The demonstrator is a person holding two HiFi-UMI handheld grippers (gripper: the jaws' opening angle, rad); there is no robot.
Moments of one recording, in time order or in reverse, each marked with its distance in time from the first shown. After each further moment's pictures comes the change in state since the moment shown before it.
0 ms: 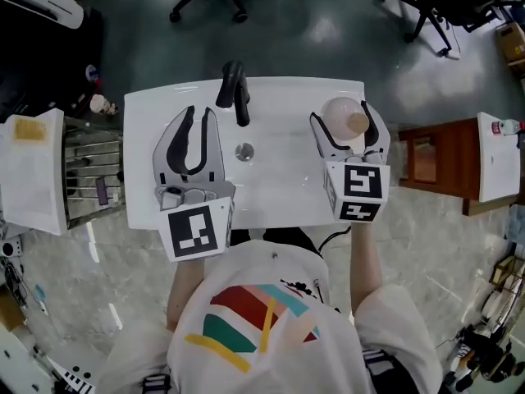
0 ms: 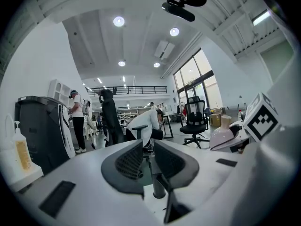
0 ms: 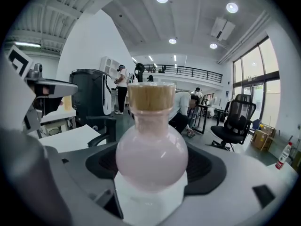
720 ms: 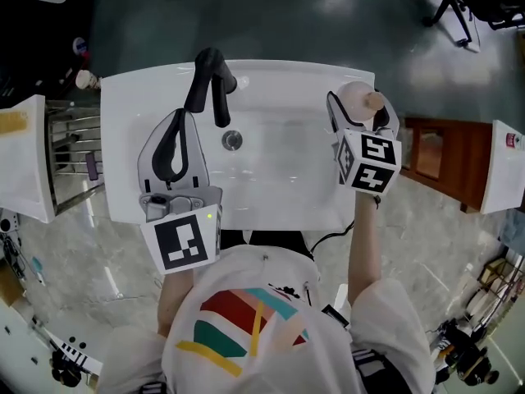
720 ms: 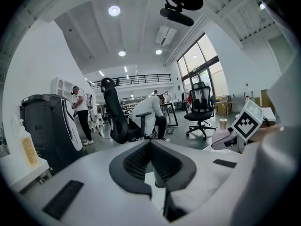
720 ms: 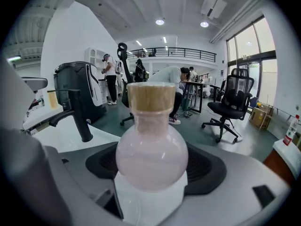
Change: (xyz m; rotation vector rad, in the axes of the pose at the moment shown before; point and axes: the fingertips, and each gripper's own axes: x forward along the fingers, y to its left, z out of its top) left arm 0.031 -0.013 -0.051 0.034 0.151 0.077; right arm 0.084 -0.067 -0.091 0.136 0.186 -0.005
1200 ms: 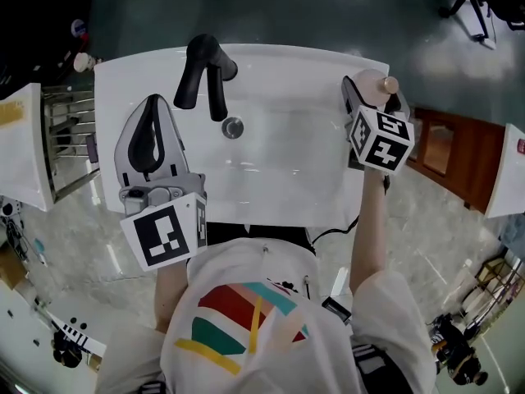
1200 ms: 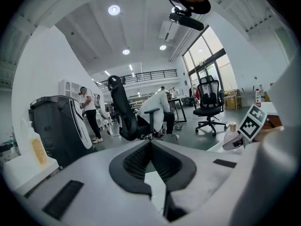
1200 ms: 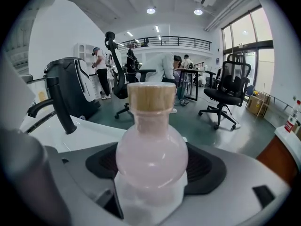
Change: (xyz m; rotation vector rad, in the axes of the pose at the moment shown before) left arm 0.013 0.027 -0.014 0.043 0.045 0.101; right arm 0.048 -0.032 -0.042 0.081 0.111 -0.023
